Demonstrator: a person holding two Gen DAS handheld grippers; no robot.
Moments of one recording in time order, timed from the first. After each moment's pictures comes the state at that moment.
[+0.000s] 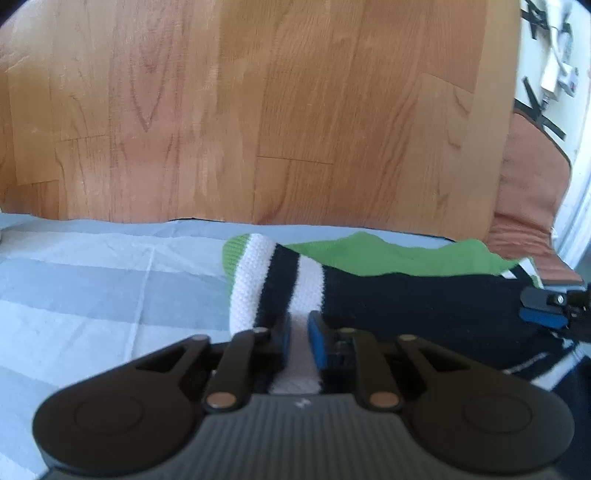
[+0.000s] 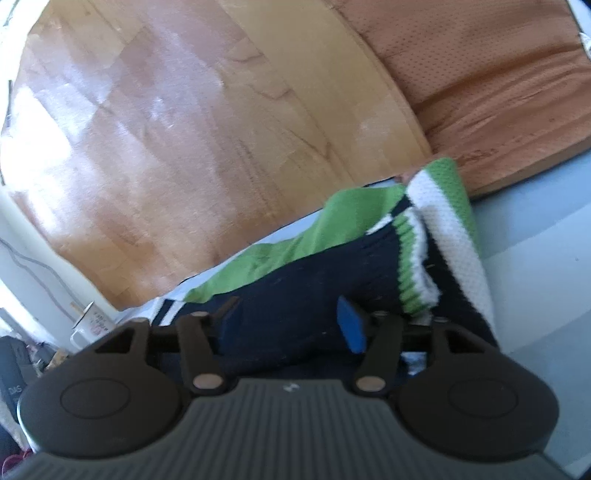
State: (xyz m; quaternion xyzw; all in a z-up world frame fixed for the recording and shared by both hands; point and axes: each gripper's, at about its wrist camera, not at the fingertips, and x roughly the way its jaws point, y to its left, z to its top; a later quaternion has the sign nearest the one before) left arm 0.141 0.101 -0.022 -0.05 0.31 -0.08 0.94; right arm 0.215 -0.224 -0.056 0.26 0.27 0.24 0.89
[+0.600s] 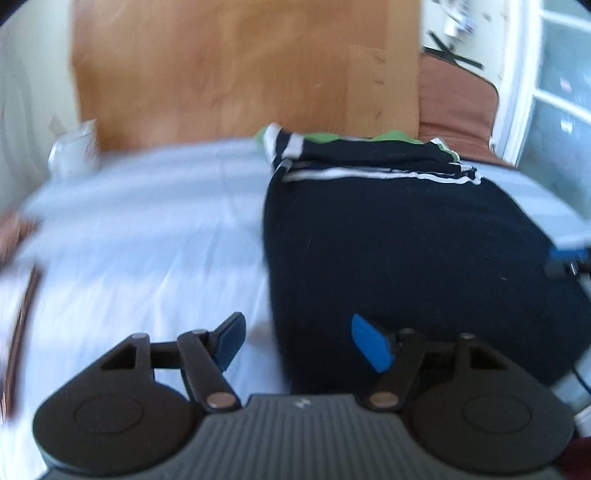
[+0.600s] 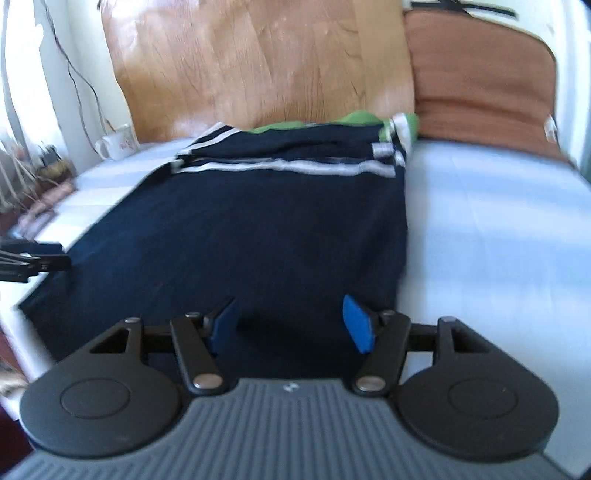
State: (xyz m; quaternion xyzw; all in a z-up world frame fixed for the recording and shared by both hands) left arm -0.145 0.137 -0.018 -0.02 0.36 -0.09 0.93; right arm -0.050 -0.271 -0.061 0.02 0.30 0.25 0.92
